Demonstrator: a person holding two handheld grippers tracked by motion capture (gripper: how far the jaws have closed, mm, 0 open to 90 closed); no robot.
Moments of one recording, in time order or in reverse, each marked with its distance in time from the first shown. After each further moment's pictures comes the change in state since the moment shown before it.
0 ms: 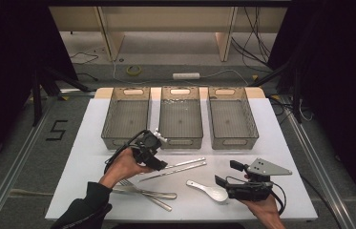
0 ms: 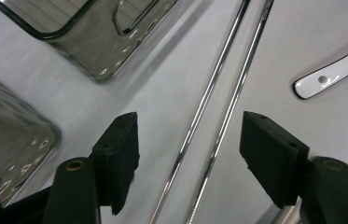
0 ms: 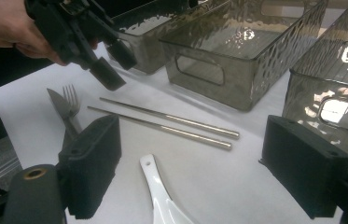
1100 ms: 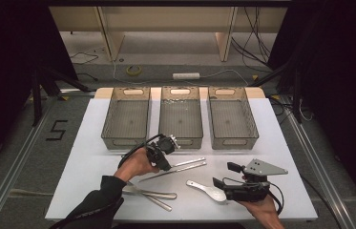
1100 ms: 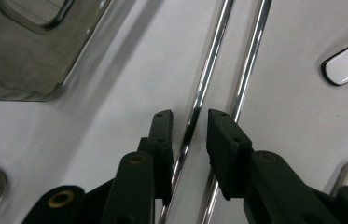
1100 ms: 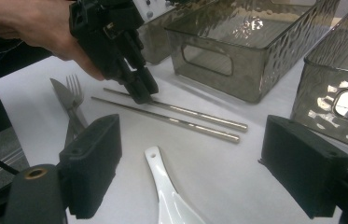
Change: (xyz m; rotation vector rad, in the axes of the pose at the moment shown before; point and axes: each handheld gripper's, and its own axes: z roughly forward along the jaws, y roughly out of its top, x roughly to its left) left arm -0.006 0.018 0.047 0.174 -0.039 0.114; right arm 0.003 -0.002 0.005 0.040 0.016 -0.002
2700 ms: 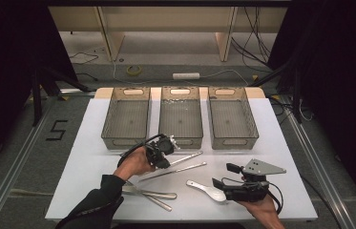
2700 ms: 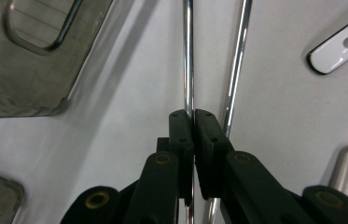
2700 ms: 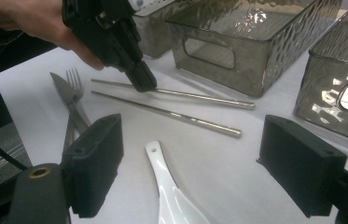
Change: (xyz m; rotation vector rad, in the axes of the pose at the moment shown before) left arm -0.001 -0.002 -0.007 -0.033 0.001 0.099; right arm -0.001 -0.001 0.002 0.024 0.007 0.002
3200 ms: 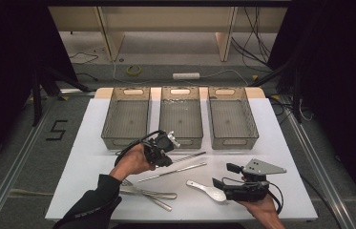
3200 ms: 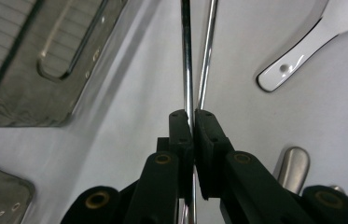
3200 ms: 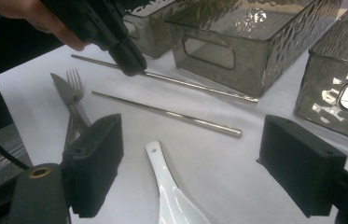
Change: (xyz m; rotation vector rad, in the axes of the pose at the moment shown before) left arm -0.010 0.005 -0.036 -0.081 -0.033 0.023; right arm -0.001 0.000 0.000 0.002 0.003 0.006
